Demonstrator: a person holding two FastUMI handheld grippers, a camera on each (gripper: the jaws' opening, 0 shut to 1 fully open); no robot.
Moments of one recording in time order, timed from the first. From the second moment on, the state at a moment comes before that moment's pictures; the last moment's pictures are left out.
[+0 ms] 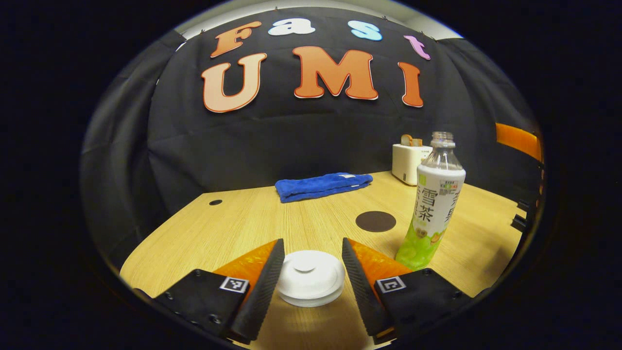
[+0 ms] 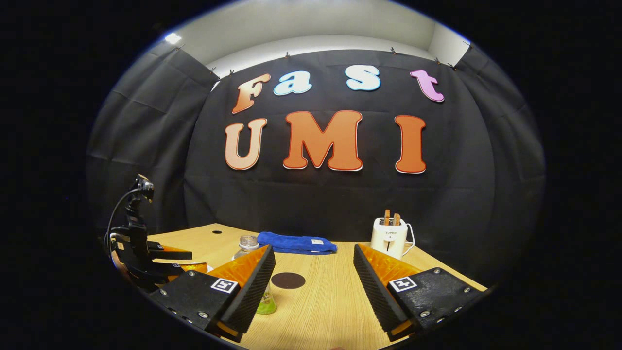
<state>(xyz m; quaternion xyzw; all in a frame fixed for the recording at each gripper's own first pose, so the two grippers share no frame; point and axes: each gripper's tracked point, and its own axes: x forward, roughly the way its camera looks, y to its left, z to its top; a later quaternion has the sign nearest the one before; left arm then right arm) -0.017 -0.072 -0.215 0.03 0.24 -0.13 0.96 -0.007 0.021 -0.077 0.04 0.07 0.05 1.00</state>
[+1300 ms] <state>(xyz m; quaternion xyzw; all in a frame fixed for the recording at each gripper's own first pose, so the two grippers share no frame) 0.009 -0.055 -0.201 0.03 0.21 -0.10 0.97 0.003 0.060 -0.129 0.02 0.14 0.10 0.98</state>
